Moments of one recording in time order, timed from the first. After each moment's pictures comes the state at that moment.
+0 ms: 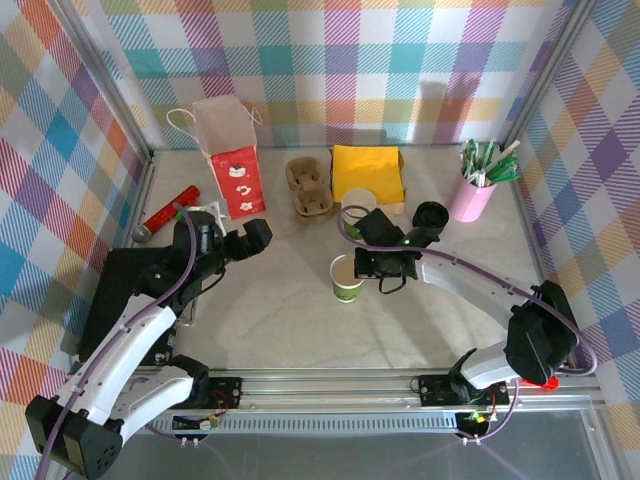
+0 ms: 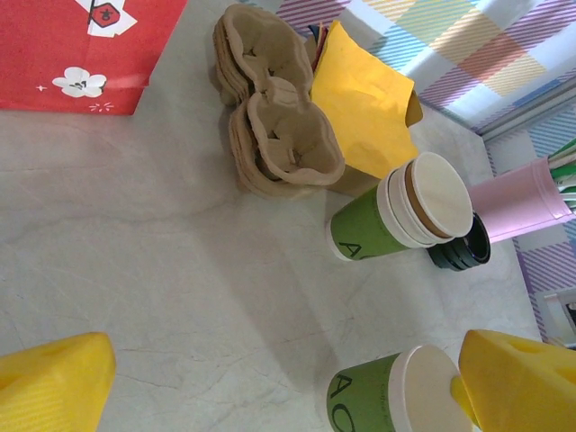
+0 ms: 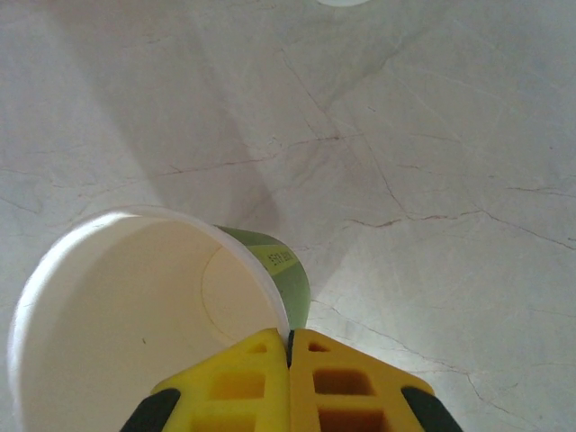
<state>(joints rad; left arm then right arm) -0.39 0.92 0.86 -0.47 0.07 -0.67 0.74 1.44 1.08 -0.75 0.06 0.65</state>
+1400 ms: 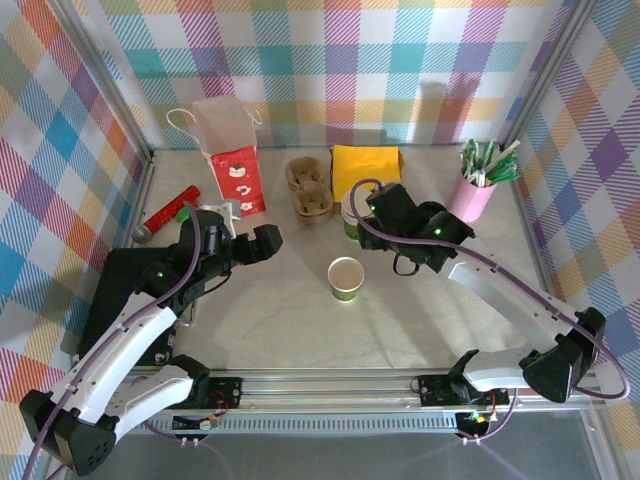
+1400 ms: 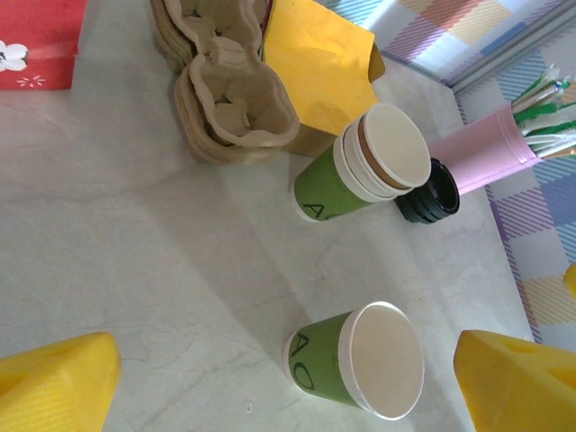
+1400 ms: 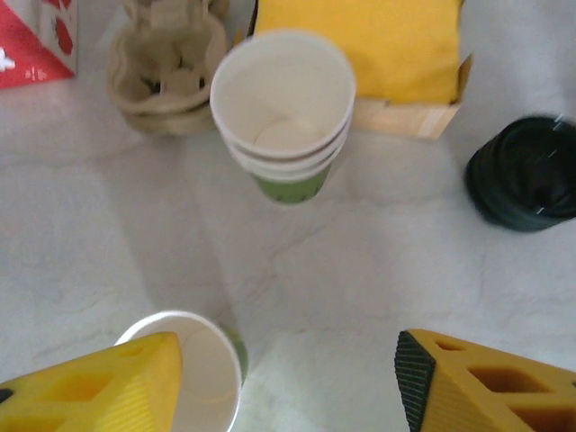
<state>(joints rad) -0.48 0.93 0.92 -0.53 0.10 -0.65 0.74 1.31 1.35 -0.90 0.35 0.43</state>
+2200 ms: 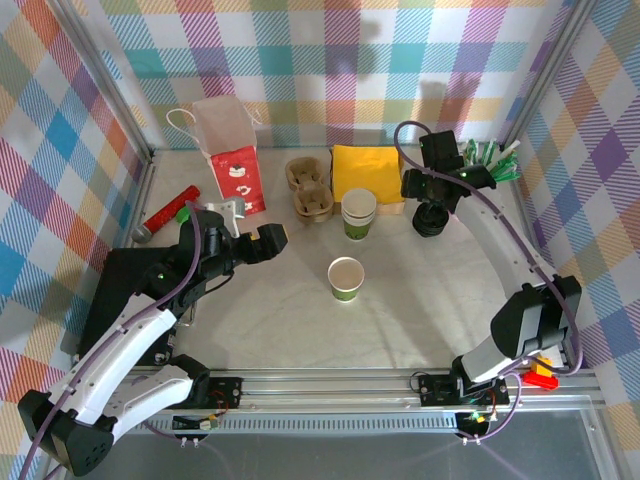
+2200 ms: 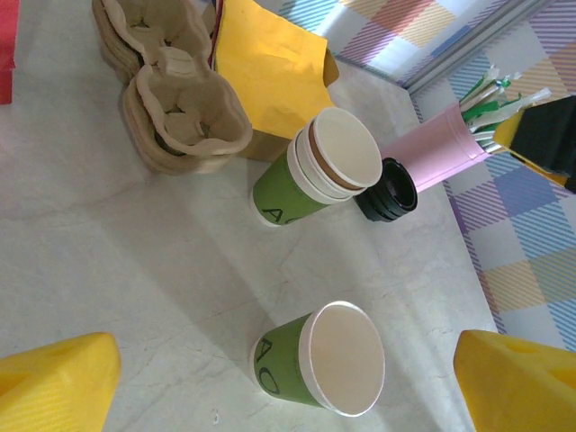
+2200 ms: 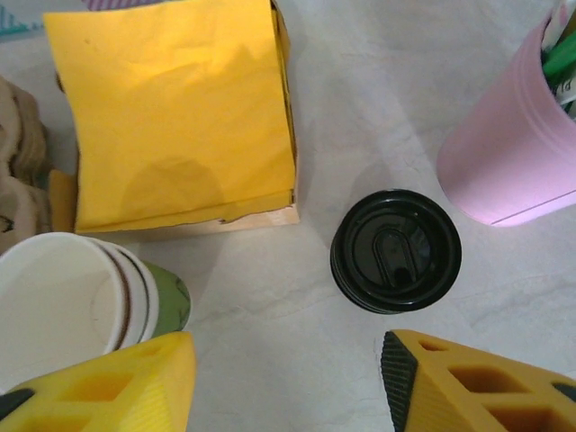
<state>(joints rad) -0.51 0.92 0.91 -0.47 0.13 -0.65 0.29 1.56 1.53 -0.86 0.18 0.35</state>
